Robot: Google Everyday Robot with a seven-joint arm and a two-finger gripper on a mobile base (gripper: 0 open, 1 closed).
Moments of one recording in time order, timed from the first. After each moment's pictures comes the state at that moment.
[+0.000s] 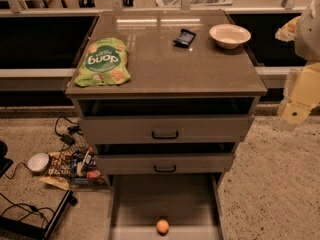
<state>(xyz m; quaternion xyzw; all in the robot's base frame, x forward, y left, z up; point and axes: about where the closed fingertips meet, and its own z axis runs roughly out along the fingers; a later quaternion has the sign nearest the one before) 0.438 -0.215 0.984 -0.60 0.78 -0.04 0.17</state>
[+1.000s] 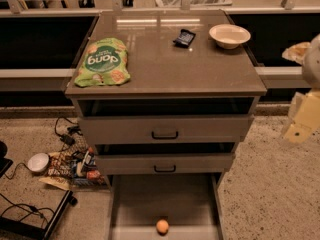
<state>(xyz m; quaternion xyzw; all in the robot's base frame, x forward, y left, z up) 0.438 -0.238 0.945 -0.59 0.78 -0.04 0.20</state>
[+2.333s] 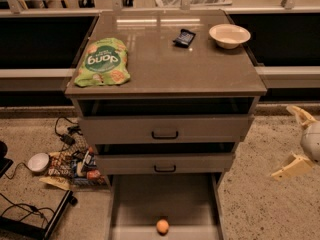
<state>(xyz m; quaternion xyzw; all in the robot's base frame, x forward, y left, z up) 0.461 -0.304 0.776 -0.52 0.76 0.03 0.40</state>
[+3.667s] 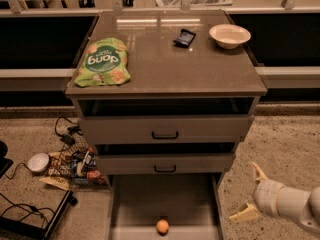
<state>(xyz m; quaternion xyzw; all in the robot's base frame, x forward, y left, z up) 0.436 -0.255 0.568 -0.47 0.77 0.10 0.42</state>
